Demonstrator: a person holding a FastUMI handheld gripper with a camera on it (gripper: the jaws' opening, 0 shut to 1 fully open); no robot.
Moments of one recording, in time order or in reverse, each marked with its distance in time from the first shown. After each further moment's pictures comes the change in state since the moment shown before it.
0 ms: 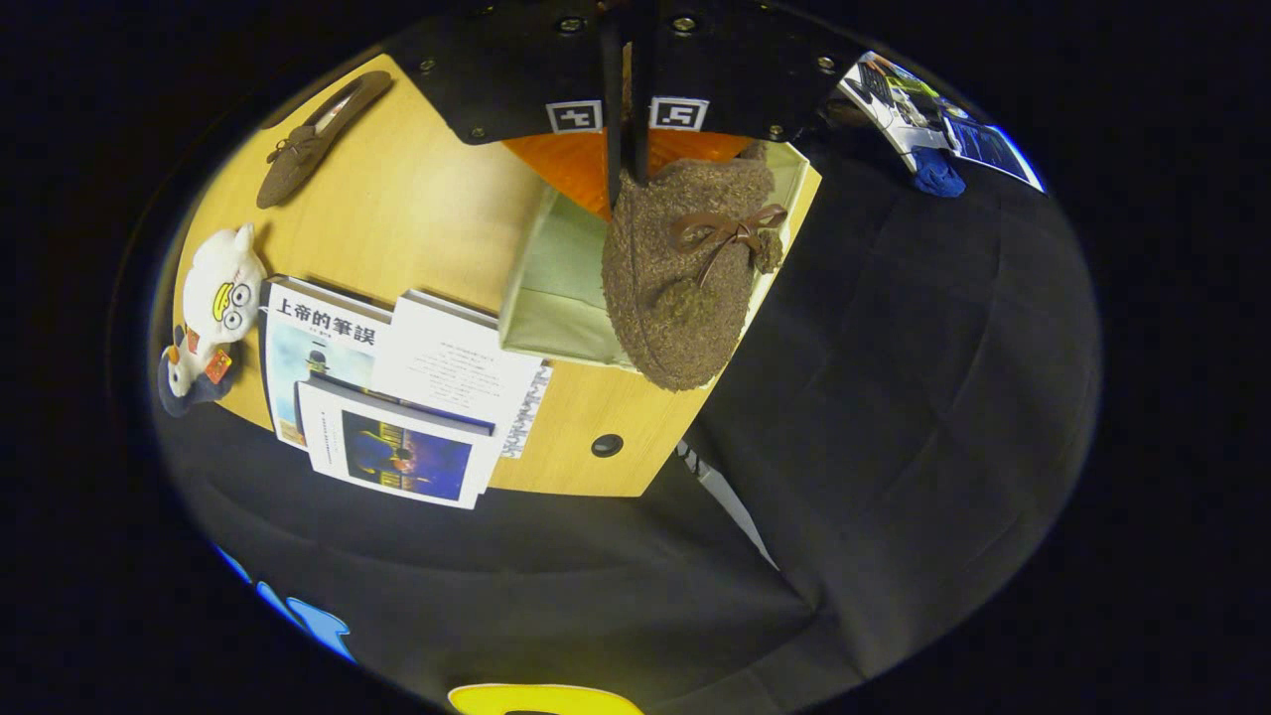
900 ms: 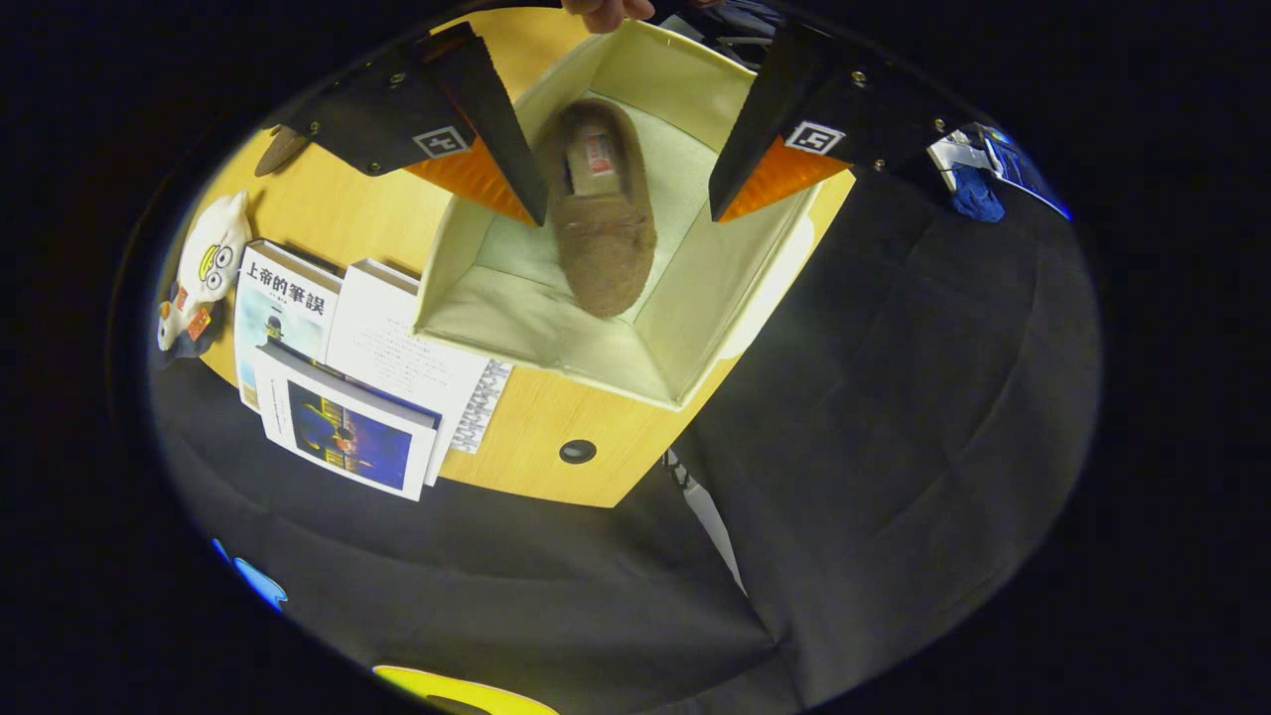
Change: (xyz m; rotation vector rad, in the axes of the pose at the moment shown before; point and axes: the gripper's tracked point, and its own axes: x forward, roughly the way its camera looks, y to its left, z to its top) arm 0.040 0.012 0.000 -0.099 -0.030 -0.034
